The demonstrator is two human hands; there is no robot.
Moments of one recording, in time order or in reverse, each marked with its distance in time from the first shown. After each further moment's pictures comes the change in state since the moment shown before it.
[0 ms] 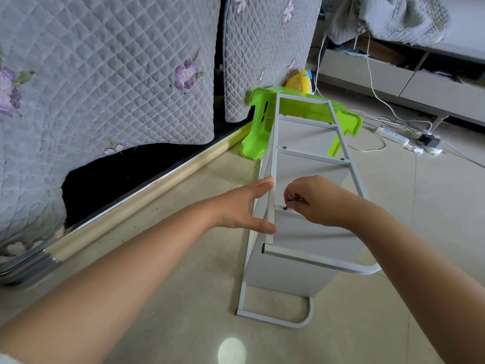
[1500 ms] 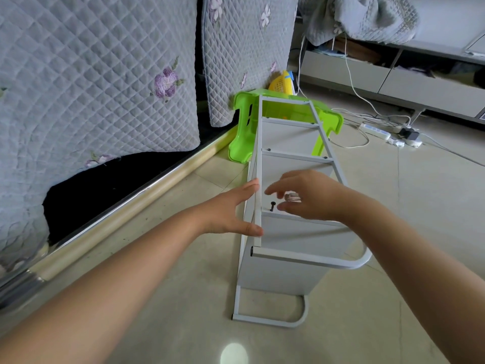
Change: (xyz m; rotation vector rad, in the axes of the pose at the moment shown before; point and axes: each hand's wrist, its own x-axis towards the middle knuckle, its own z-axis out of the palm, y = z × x) left_hand 0.001 0.002 0.000 0.016 -0.004 -0.005; right_hand -0.009 0.003 -0.014 0.123 0.040 -0.025
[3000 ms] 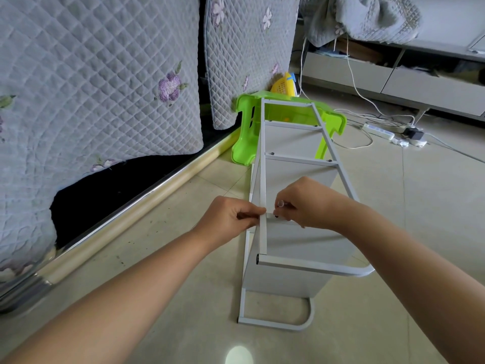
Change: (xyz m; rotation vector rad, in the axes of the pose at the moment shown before) left_hand -0.004 -0.012 0.027 -0.278 0.481 0.138; right_hand 0.002 -0.012 0.007 -0.110 -0.075 0.044
